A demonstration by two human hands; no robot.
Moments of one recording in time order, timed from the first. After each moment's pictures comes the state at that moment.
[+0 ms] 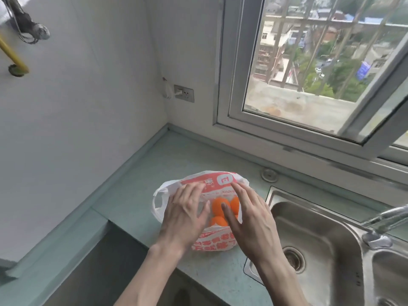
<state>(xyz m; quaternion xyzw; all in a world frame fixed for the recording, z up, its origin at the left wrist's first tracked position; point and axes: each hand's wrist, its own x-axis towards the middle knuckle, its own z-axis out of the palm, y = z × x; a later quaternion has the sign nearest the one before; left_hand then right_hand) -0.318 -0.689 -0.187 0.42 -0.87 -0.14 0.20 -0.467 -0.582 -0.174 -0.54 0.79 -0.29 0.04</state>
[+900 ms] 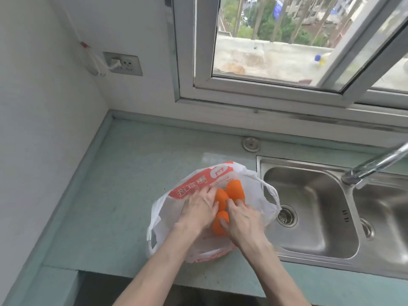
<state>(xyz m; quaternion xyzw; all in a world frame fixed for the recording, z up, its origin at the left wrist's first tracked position) -0.389 -0.819 -0.317 0.23 -0.94 -0.23 -0.06 -0.451 -0.693 -0.277 -0.35 0.91 0.05 0.22</state>
